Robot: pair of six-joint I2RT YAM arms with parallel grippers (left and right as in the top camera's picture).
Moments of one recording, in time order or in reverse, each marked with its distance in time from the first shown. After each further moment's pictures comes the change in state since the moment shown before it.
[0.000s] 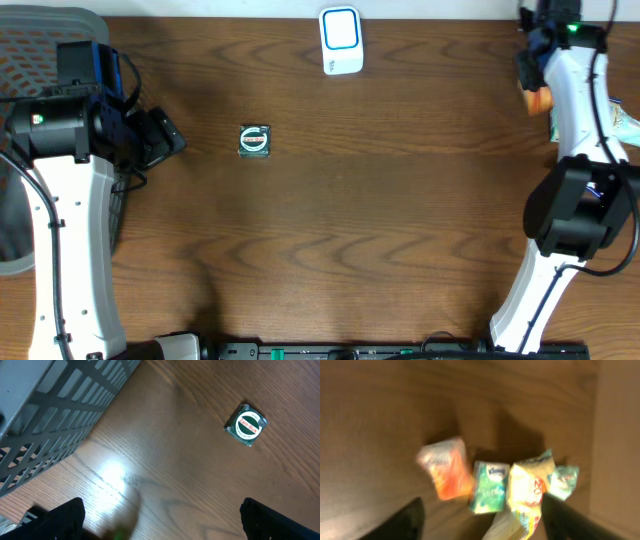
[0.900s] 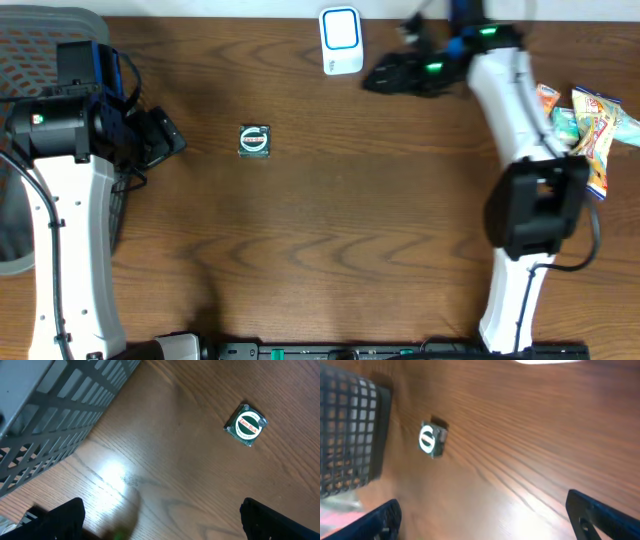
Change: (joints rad) left arm 0.000 0.000 0.000 0.000 0.000 0.000; right arm 0.345 0.000 -0.042 -0.009 -1.049 0.409
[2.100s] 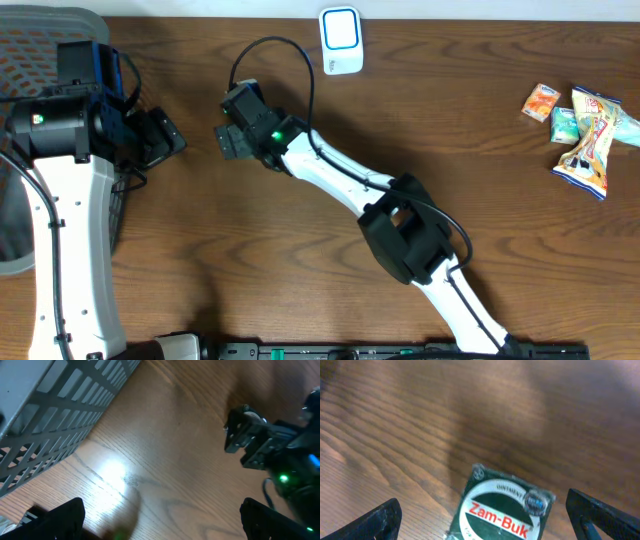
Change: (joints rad) left arm 0.000 0.000 0.000 0.000 0.000 0.000; right arm 0.624 0.238 -0.007 0.510 0.795 0.340
